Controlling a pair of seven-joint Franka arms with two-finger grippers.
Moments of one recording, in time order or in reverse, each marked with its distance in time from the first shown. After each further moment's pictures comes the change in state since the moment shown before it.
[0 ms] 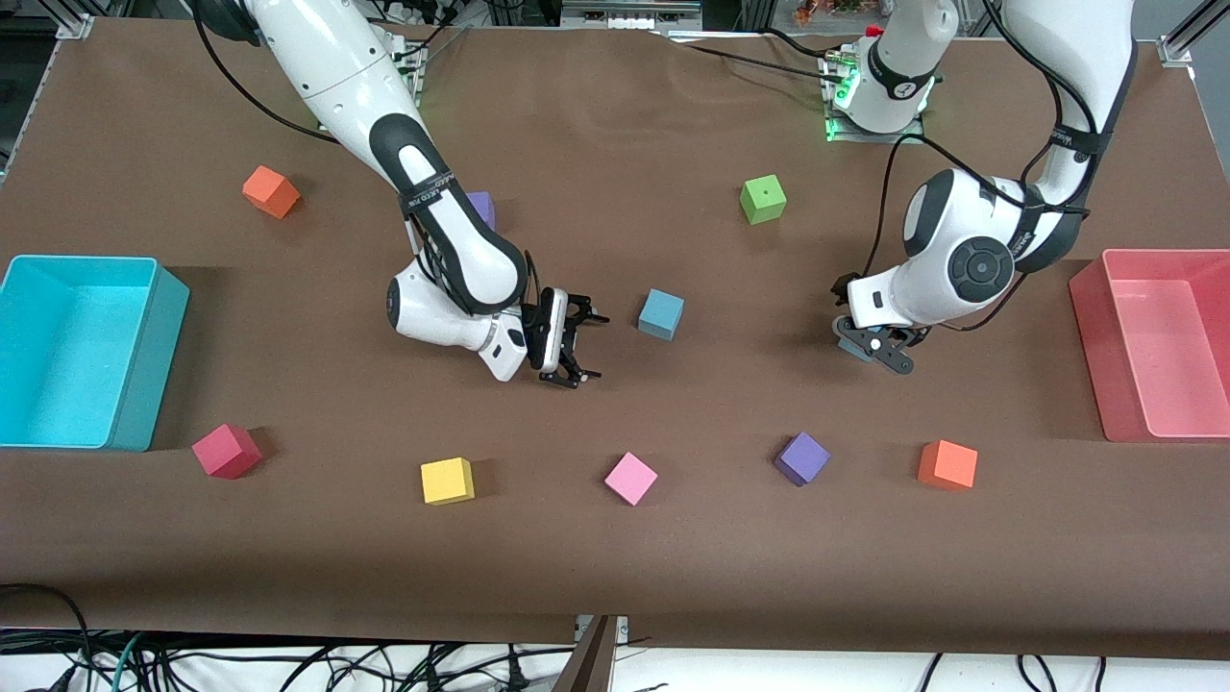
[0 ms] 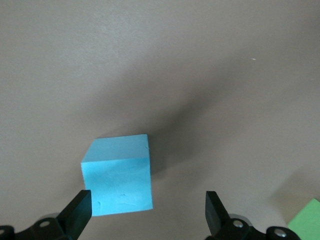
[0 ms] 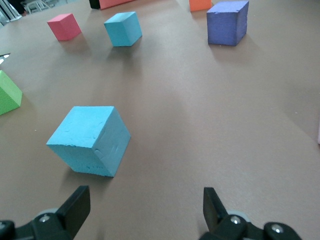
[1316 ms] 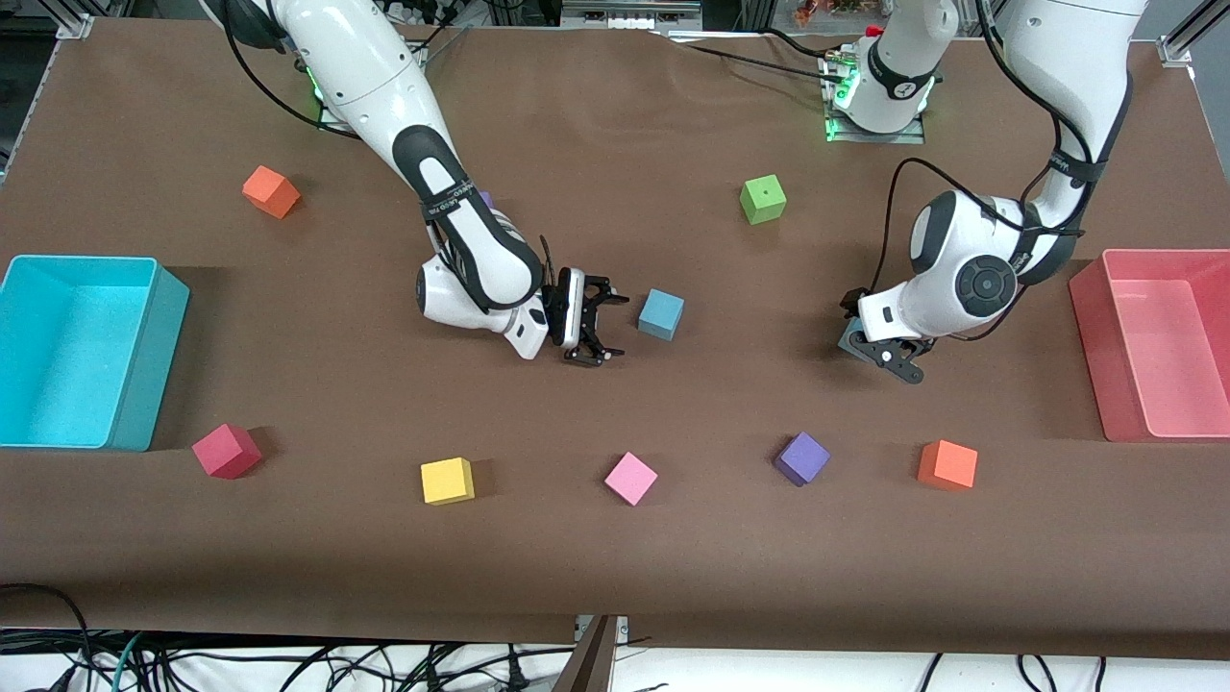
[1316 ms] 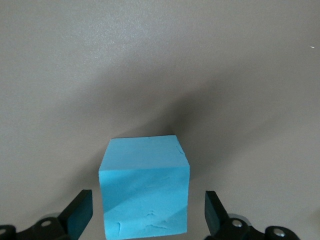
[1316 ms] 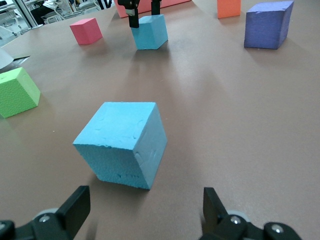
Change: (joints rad) left arm 0.039 0.071 0.012 -0.025 0.015 0.092 0.000; right arm 0.055 0.031 0.007 -0.035 0.177 -0.022 -0.191
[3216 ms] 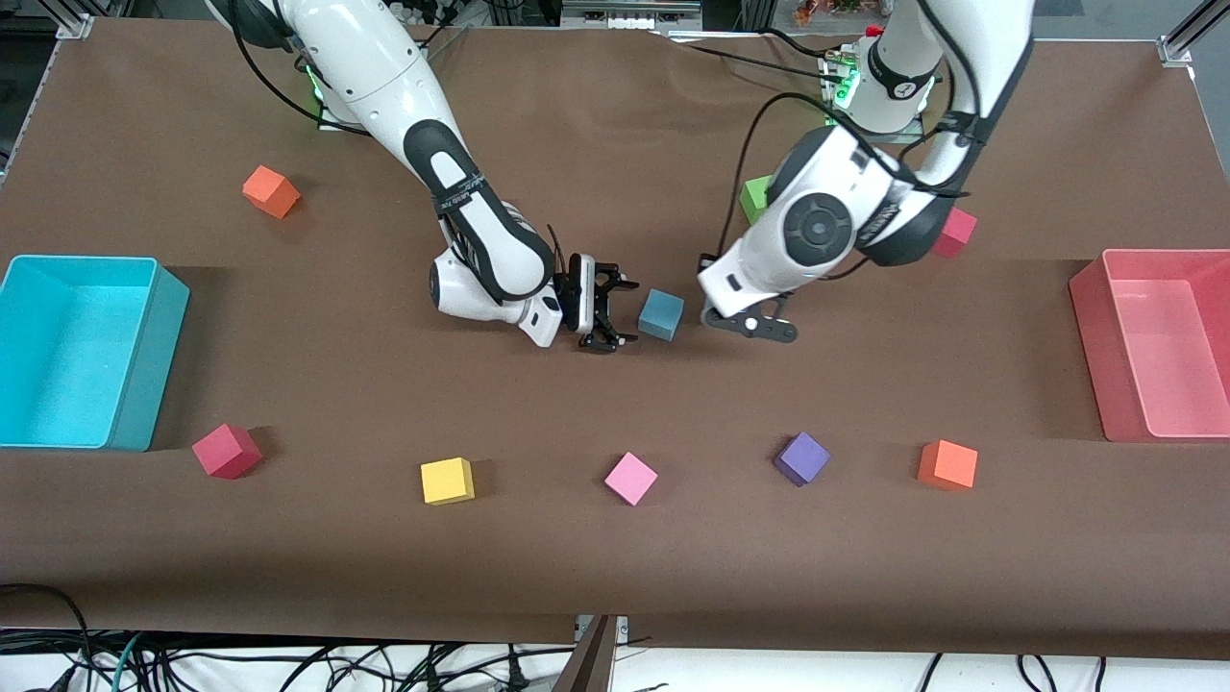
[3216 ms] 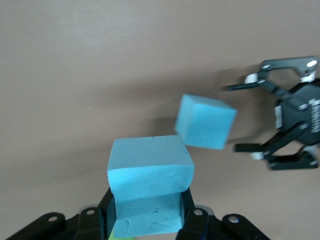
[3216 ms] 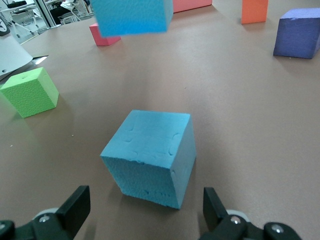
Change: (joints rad) left arm -0.231 0.053 -0.227 0.409 -0.111 -0.352 -0.810; right arm 0.009 0.000 0.029 -0.008 0.001 -0.009 -0.040
